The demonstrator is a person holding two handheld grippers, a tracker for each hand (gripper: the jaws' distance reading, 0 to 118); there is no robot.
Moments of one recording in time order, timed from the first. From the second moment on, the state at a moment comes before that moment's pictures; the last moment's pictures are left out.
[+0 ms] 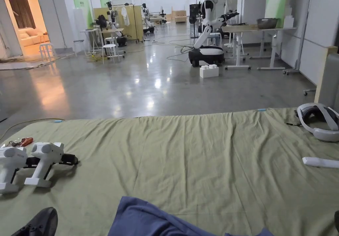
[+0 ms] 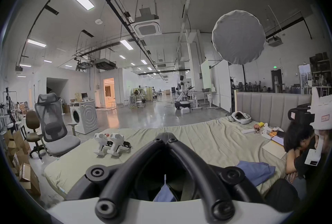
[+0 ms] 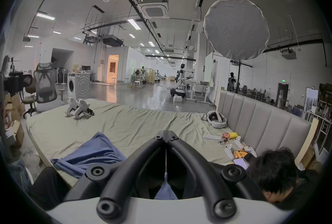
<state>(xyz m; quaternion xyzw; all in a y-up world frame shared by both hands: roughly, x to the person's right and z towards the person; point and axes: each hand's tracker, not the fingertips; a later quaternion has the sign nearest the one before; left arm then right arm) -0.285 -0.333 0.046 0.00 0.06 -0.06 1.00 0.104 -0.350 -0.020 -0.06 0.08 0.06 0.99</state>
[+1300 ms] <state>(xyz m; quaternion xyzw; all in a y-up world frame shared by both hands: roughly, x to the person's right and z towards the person) -0.386 -0.605 -0.414 -0.46 0.01 0.06 0.89 0.179 -0.473 -0.099 -0.32 -0.01 -0.03 0.95</state>
